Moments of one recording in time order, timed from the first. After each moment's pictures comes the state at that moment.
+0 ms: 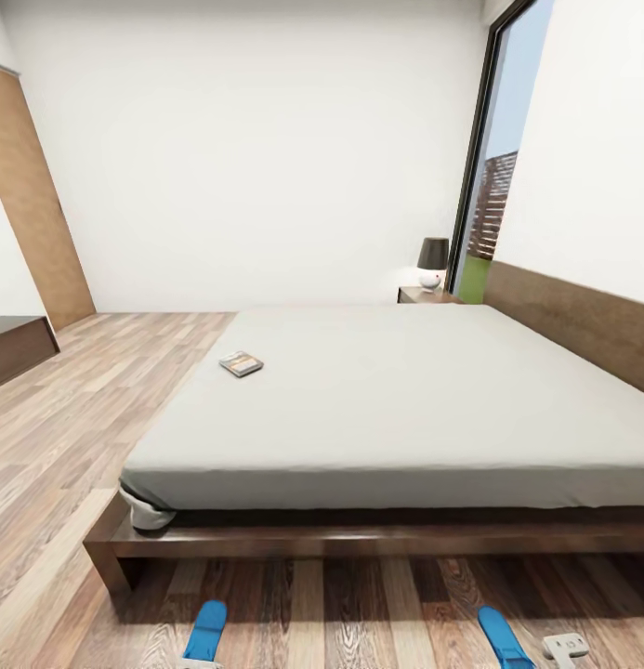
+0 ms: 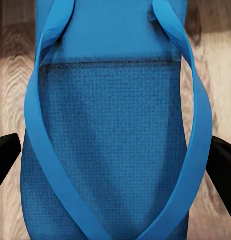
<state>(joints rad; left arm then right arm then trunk) -0.33 0.04 -0.36 -0.21 0.25 -0.12 0.08 -0.19 -0.37 0.03 -0.63 -0.10 0.30 0.46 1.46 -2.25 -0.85</state>
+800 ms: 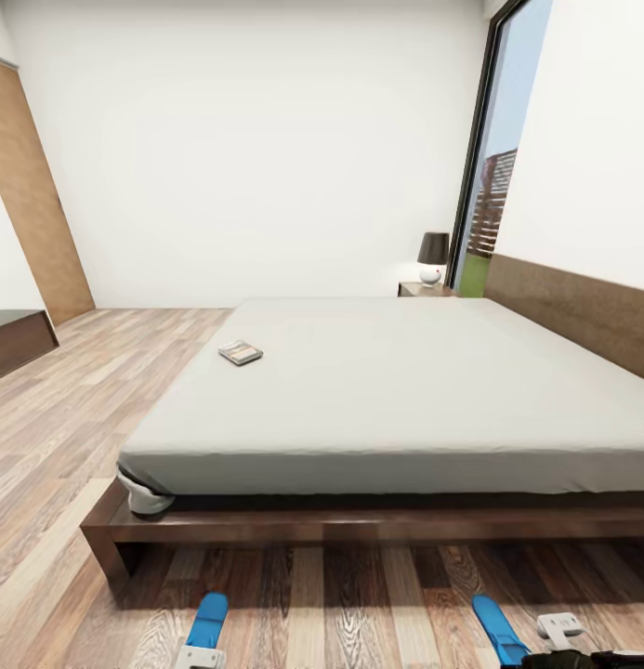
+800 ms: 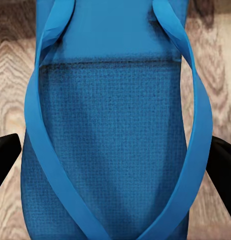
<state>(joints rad) -0.36 0.04 -0.36 -0.21 0.25 -0.07 0.08 -0.16 -0.39 0.00 -0.86 -0.10 0.54 0.51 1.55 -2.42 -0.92</state>
